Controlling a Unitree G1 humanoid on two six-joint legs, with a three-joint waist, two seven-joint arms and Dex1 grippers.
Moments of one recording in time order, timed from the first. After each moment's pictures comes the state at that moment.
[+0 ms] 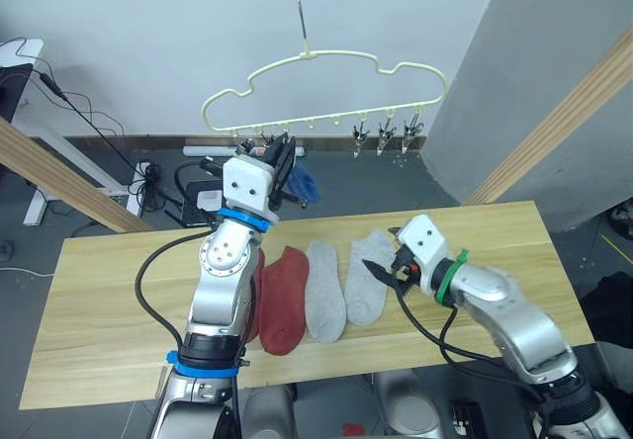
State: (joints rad) left arm -0.38 0.18 0.01 -0.10 -0.11 -0.03 -0.28; right arm -0.21 -0.42 0.28 -0.34 0.10 0.60 0.41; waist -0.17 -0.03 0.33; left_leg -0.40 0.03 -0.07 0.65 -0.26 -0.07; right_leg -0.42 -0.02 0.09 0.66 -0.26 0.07
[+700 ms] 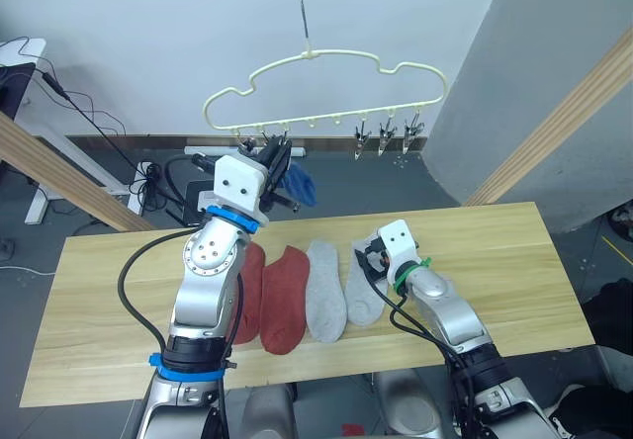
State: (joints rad) left arm -0.36 0.23 0.03 -0.15 -0.12 0.03 -0.32; right arm -0.31 -0.11 0.23 0.17 -0.04 0.40 0.19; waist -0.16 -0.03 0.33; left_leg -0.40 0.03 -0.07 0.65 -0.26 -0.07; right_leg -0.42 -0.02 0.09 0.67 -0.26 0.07
